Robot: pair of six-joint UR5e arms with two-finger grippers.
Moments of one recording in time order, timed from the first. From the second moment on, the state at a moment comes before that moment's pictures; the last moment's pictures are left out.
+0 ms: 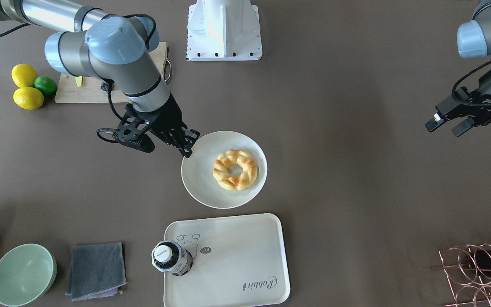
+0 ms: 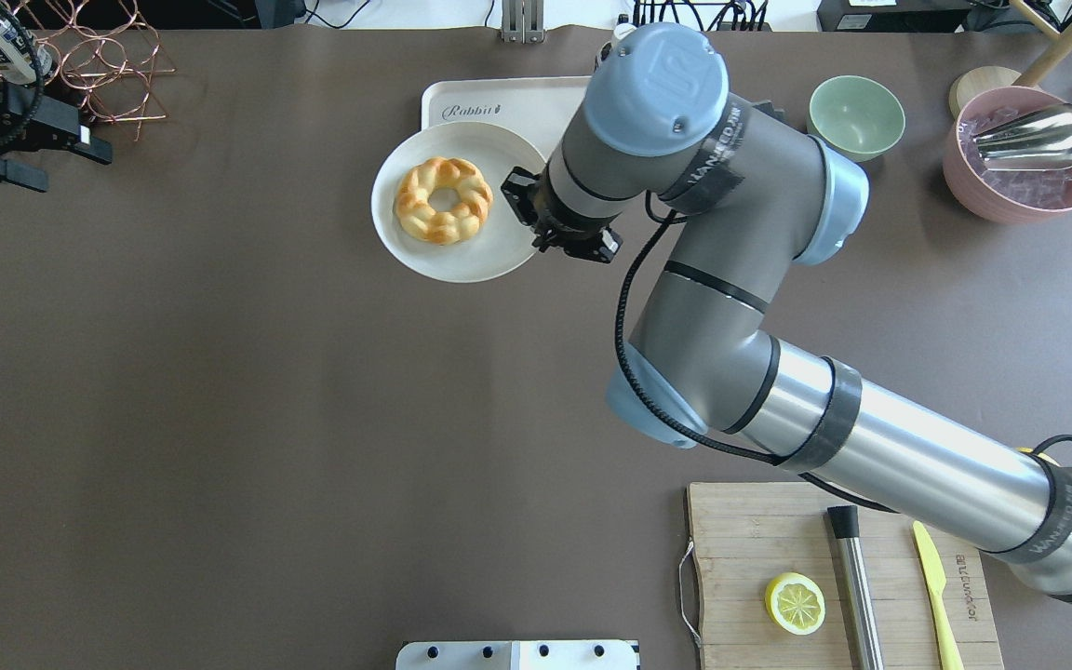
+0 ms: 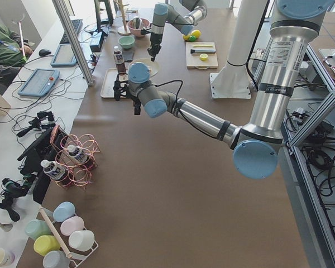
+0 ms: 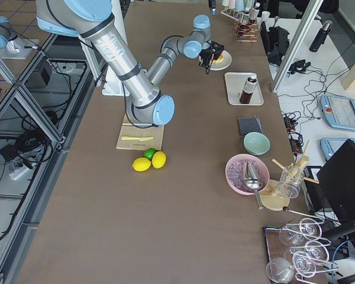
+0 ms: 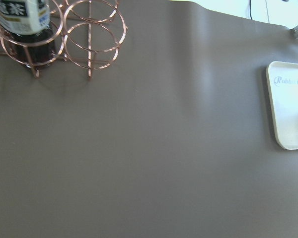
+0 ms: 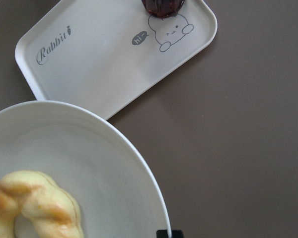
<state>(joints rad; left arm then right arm) -1.19 -1.77 -1.79 -2.13 -2.42 -1.08 0.65 -0.77 1.65 -1.50 1.90 1.73</state>
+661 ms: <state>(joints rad) -1.04 -1.79 -1.83 -2.17 -2.30 -1.21 0.50 -0.43 1.45 -1.67 1.76 1.91</state>
